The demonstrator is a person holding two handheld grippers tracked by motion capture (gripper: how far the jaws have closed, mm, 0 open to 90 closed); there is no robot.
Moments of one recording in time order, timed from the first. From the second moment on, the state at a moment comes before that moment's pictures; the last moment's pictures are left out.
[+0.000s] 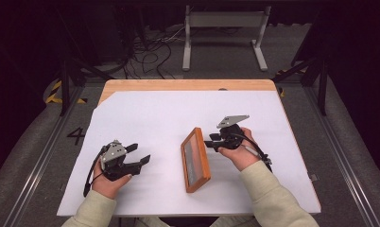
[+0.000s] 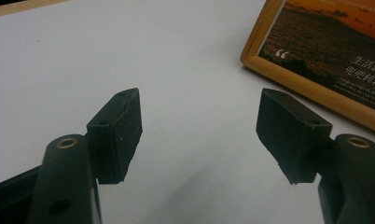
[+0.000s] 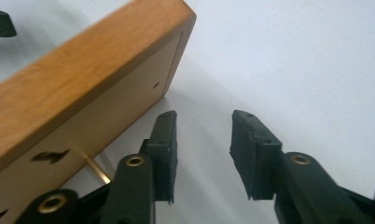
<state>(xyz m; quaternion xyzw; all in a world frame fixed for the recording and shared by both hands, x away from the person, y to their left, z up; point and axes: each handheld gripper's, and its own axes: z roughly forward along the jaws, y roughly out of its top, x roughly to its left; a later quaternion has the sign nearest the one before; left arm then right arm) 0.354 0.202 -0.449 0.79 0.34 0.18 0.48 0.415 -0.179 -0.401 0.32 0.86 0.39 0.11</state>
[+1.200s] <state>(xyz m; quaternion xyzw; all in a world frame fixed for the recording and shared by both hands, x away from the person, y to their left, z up) 0.356 0.202 -0.454 0.79 0.35 0.18 0.47 0.372 -0.152 -0.348 0.30 0.87 0.37 0.10</state>
